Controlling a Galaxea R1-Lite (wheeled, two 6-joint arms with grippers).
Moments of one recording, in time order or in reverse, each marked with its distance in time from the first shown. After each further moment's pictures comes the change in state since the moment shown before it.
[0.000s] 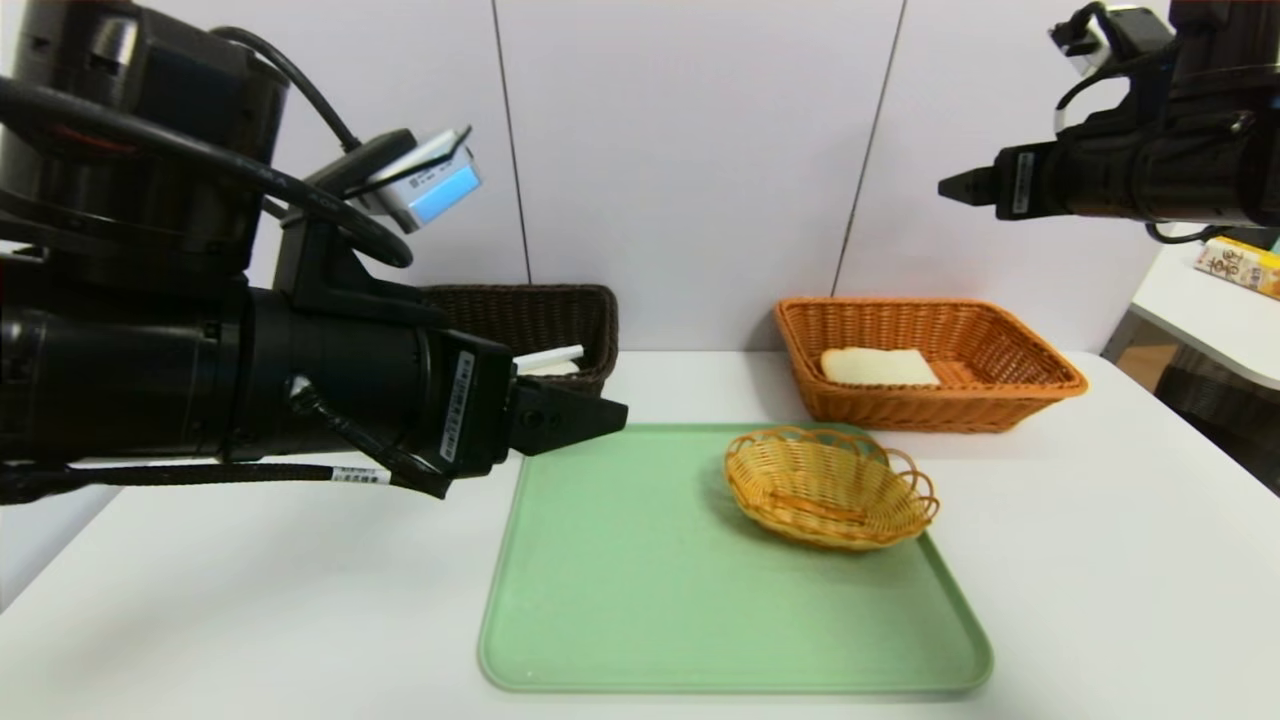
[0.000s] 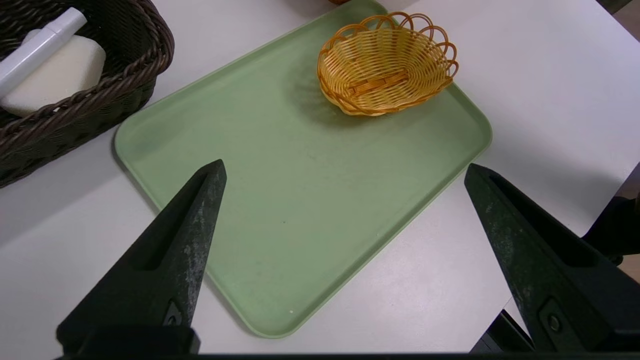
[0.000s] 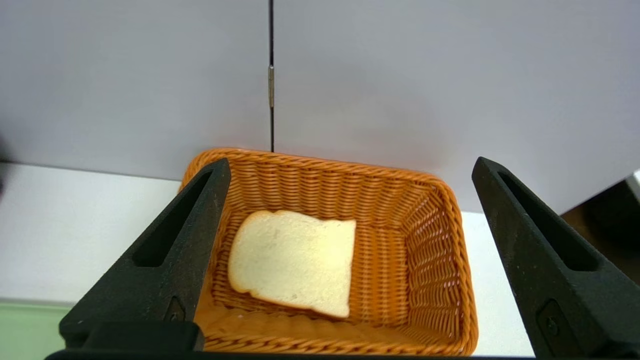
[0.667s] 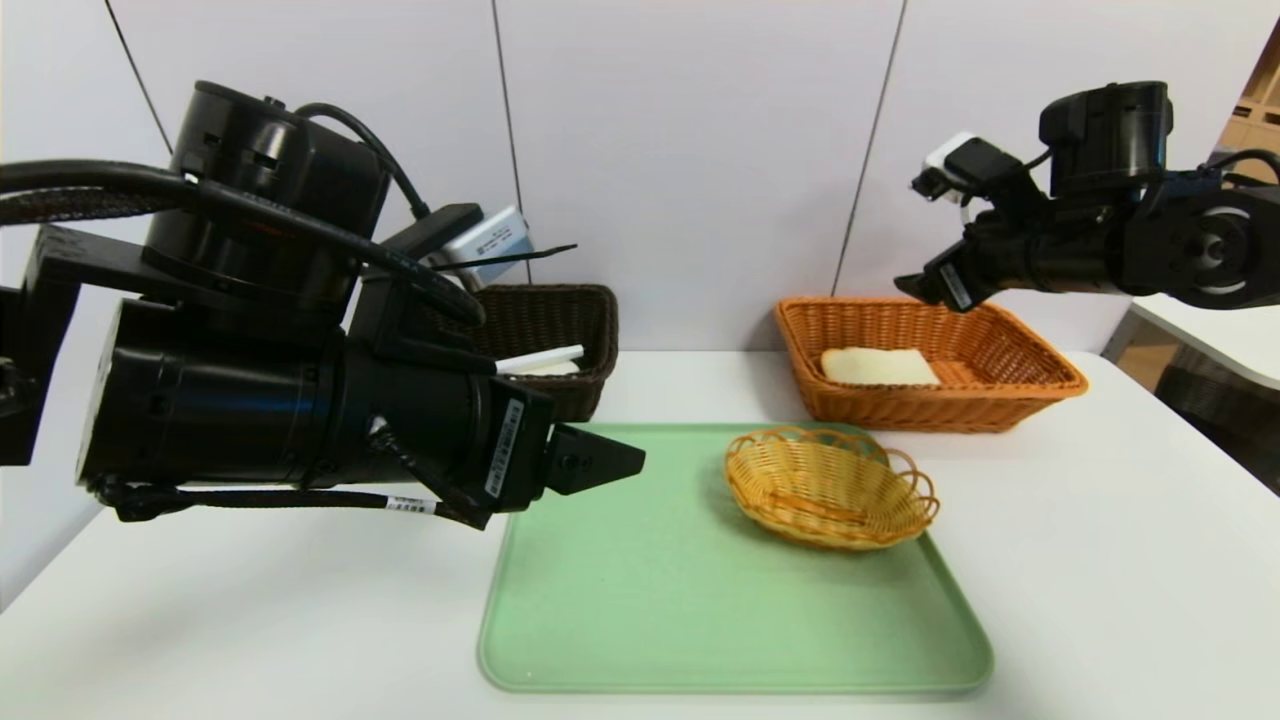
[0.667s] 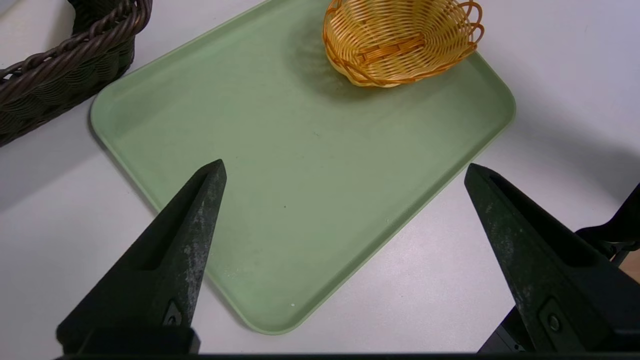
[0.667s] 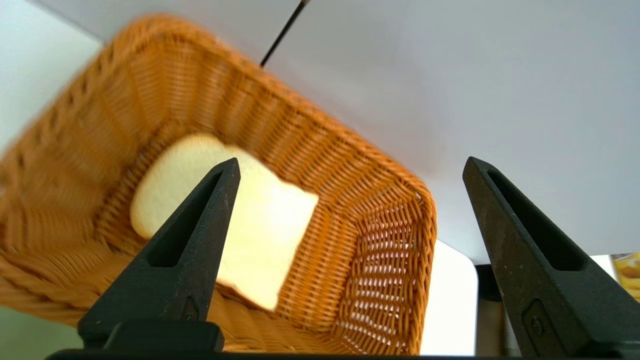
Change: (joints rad) left arm -0.009 0.073 0.034 -0.009 -0.011 0.003; right arm 0.015 0.146 0.060 -0.090 0.010 -0.474
